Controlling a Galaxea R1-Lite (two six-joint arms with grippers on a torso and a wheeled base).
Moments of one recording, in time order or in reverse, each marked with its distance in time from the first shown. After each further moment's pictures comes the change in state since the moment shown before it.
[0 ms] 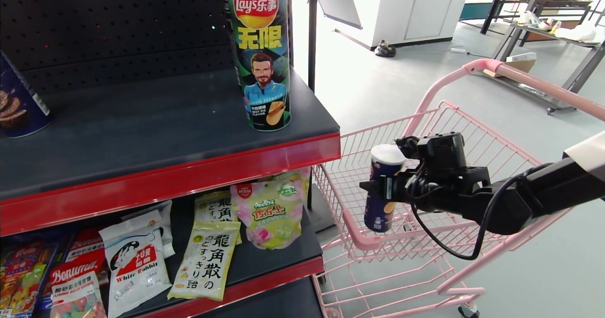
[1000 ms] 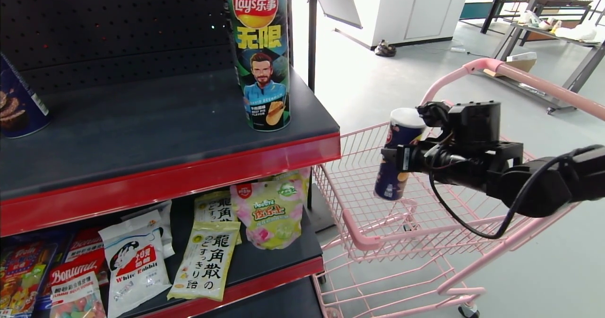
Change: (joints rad) left arm 0.000 0.000 0.000 0.000 0.000 0.000; right arm -0.044 -0.125 -0.056 -0.019 -0.086 -0.147
